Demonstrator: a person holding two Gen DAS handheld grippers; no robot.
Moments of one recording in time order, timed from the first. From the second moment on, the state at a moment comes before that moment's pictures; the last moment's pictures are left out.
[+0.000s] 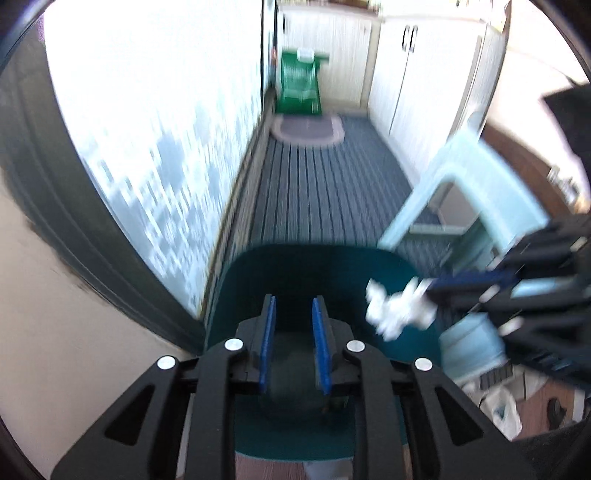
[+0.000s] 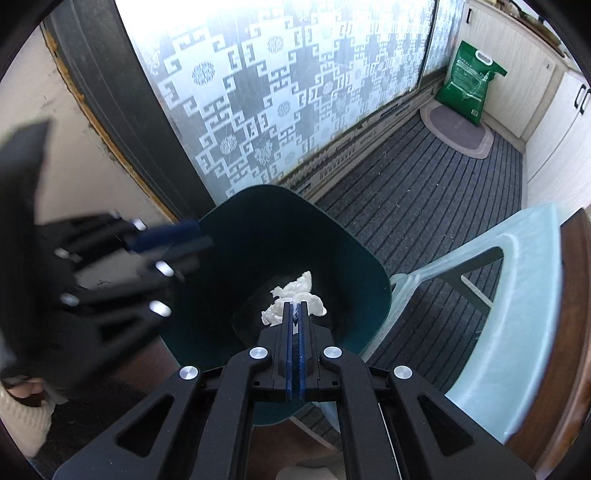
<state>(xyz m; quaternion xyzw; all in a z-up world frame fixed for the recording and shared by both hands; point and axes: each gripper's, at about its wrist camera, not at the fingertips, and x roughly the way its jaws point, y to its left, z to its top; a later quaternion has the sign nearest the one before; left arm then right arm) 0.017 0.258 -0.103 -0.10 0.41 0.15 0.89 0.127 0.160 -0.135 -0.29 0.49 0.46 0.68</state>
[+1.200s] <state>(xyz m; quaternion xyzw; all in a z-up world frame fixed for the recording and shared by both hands) -0.049 0.236 0.020 -0.16 0.12 0.15 0.97 0.100 0.157 -0.172 -0.34 0.49 0.49 0.64</state>
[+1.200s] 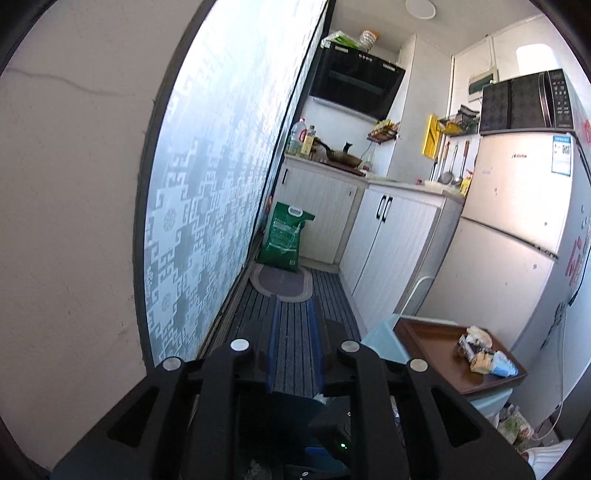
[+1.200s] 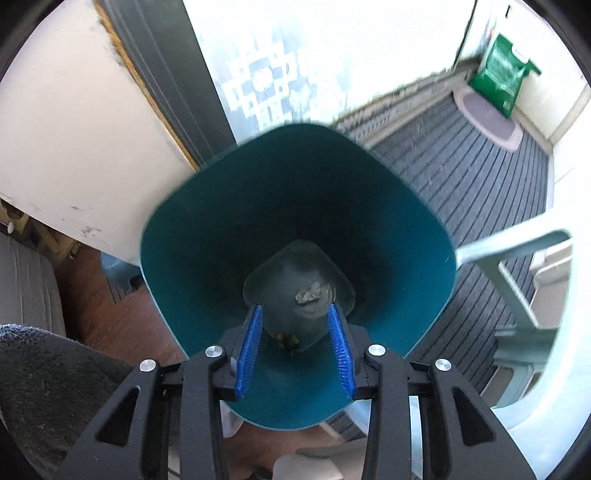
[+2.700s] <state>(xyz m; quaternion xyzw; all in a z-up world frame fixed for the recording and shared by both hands) 0.109 0.062 -0.019 -0.10 0.27 0.01 0.96 0.220 -0.114 0.016 -0.16 0.33 0.40 0.84</state>
